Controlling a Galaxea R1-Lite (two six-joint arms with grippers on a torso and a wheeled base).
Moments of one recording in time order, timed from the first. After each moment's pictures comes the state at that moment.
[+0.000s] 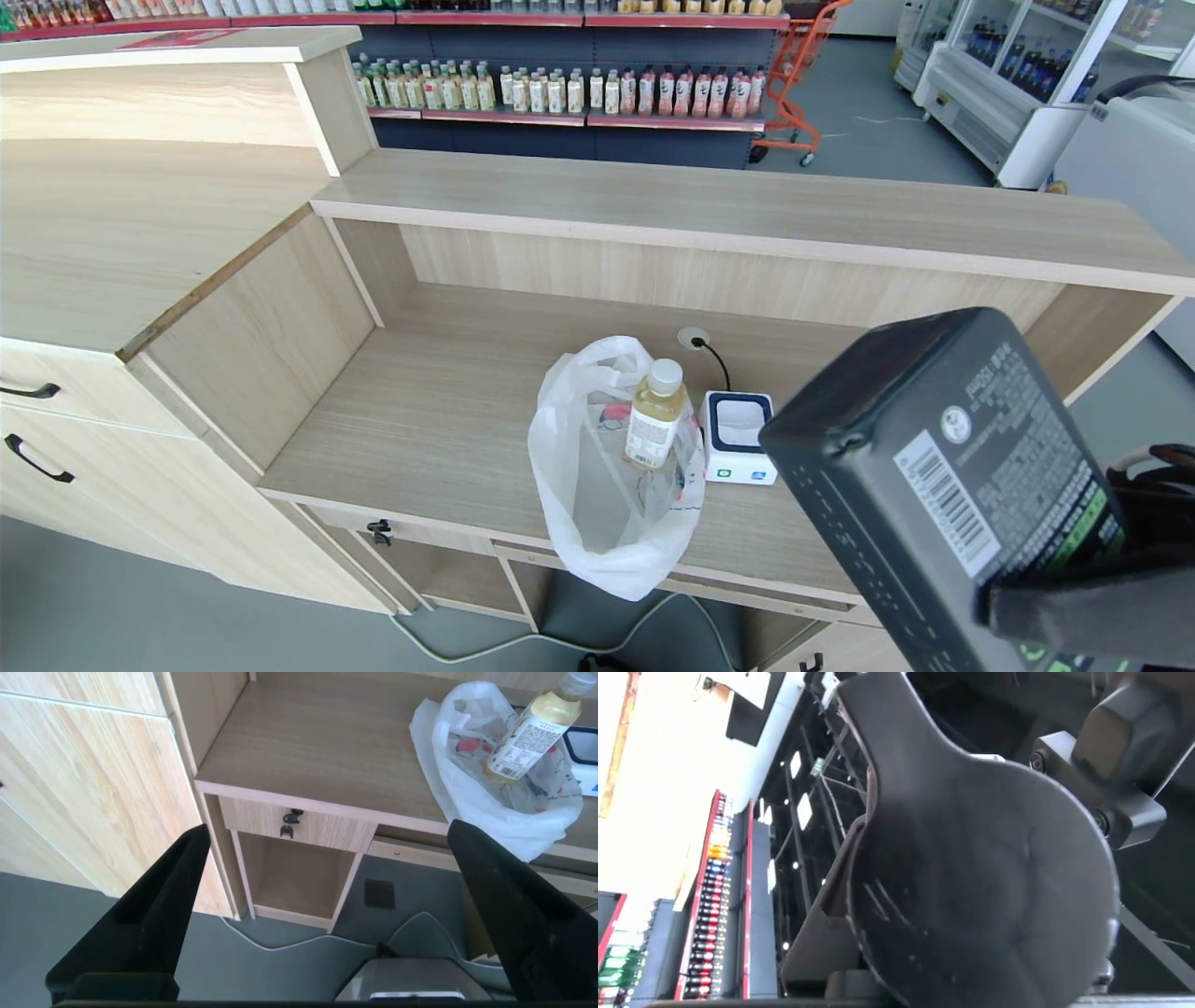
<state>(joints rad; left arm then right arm) -0.01 0.00 0.00 0.00 -0.02 -0.04 0.70 1.39 -0.37 -1.48 0.97 -2.17</state>
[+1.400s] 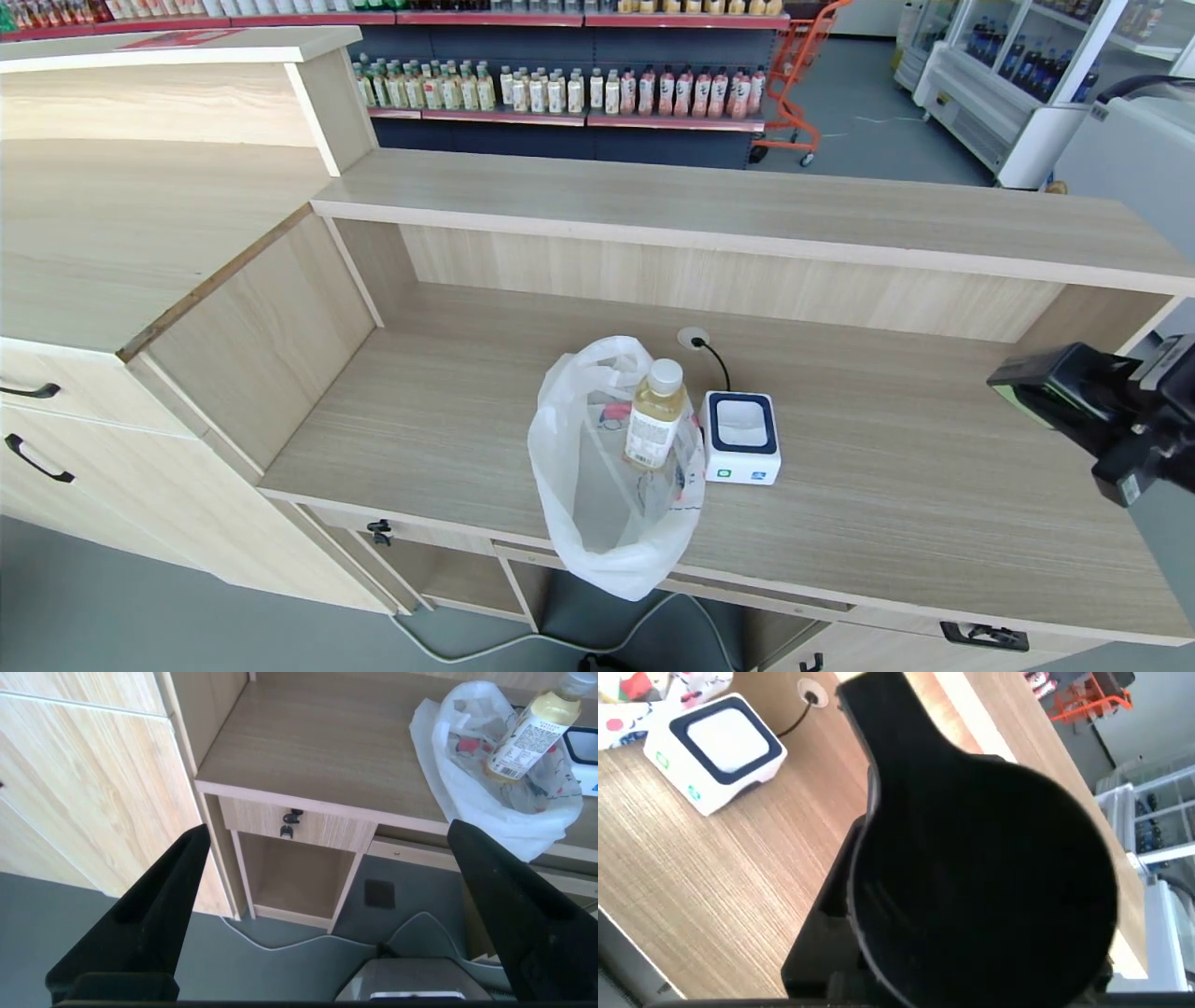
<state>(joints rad) -0.01 0.00 0.00 0.00 -0.02 -0.04 -0.14 1.29 -0.38 -0.86 0.43 -0.90</state>
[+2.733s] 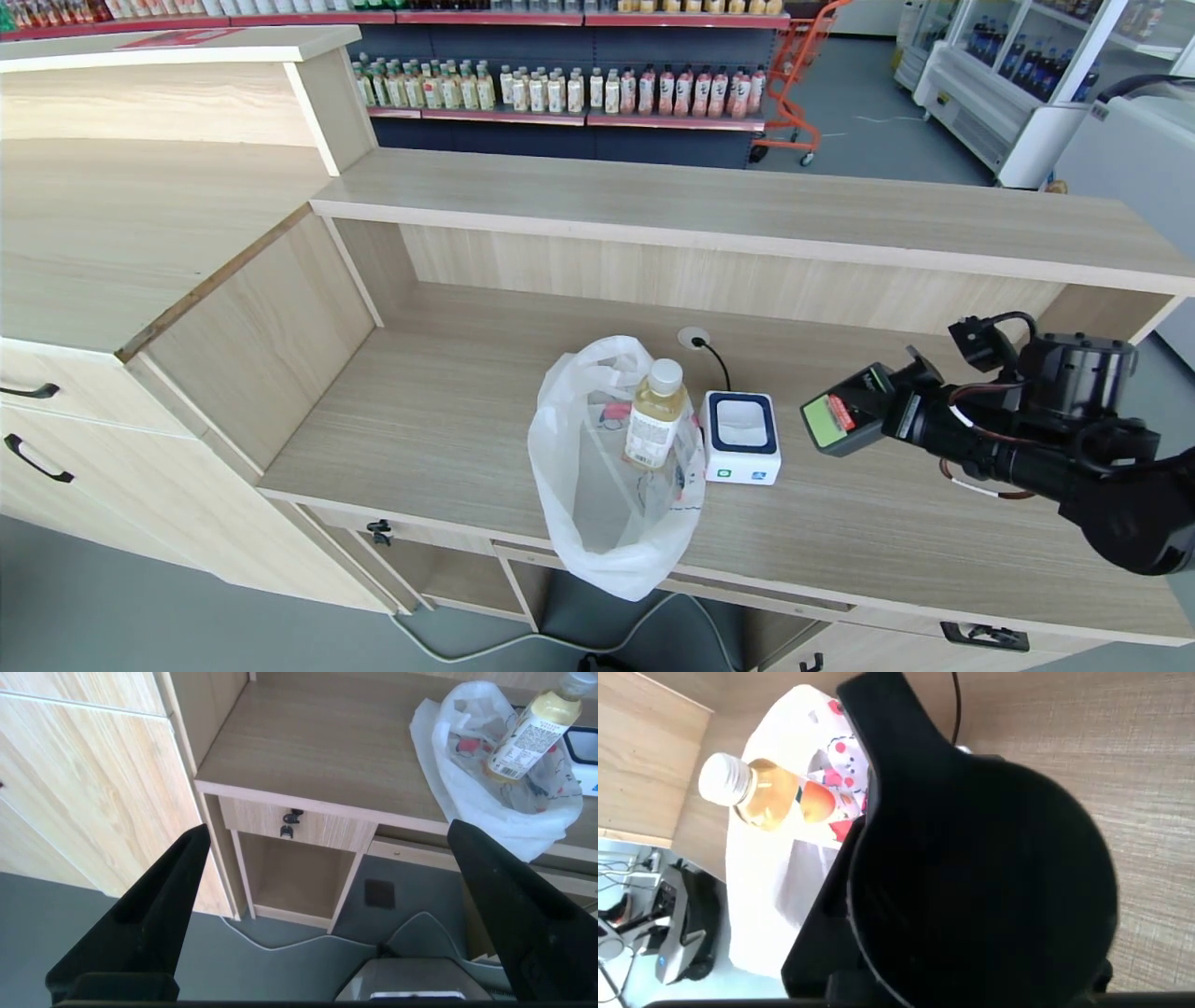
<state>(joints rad) -0.01 0.00 0.00 0.00 -0.02 -0.04 0.05 1.89 -0.63 -1.02 0.41 0.36</state>
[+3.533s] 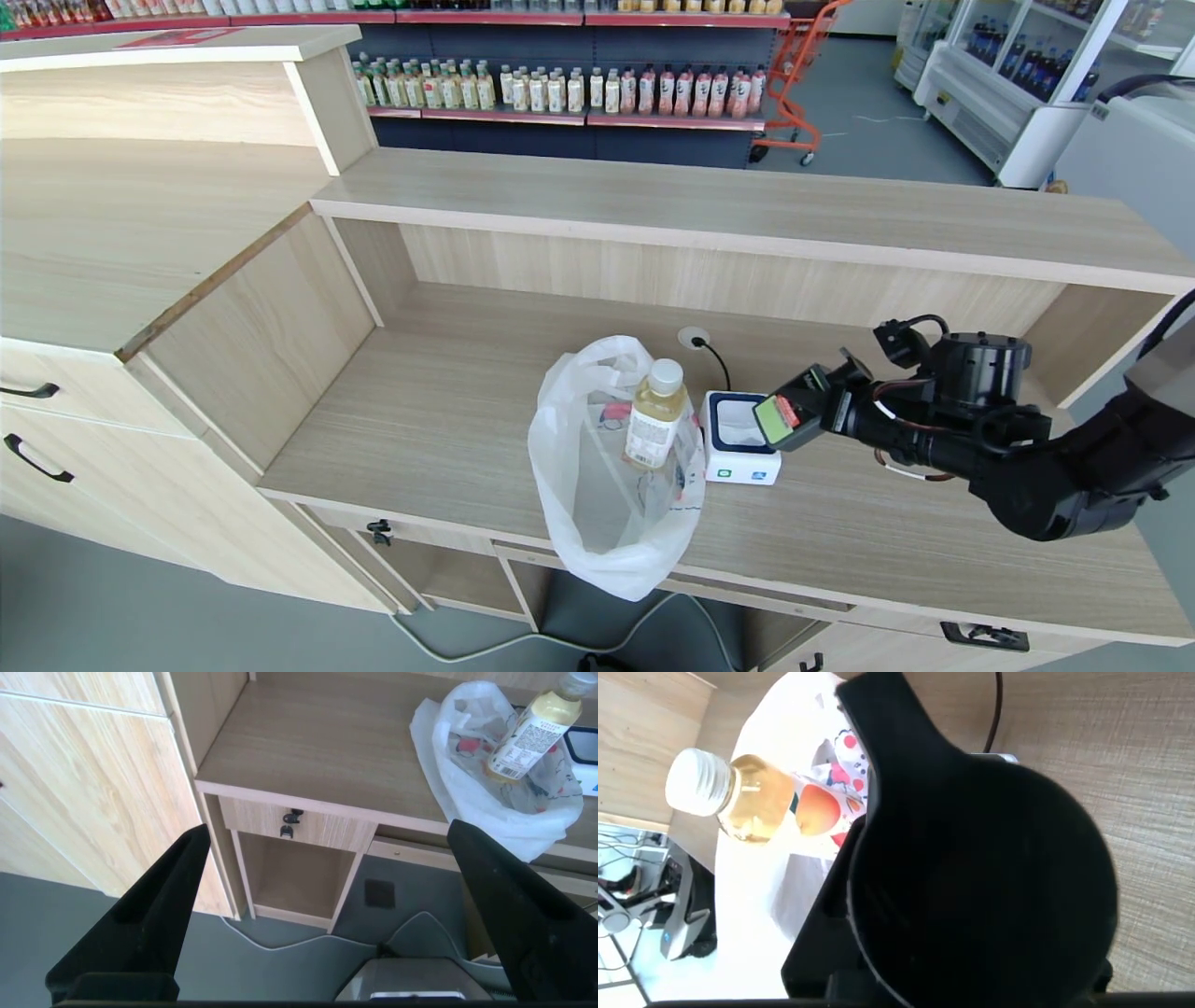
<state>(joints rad) -0.01 0.00 0.00 0.00 -0.02 -0.04 0.13 2.06 -0.79 -1.01 0.41 0.35</state>
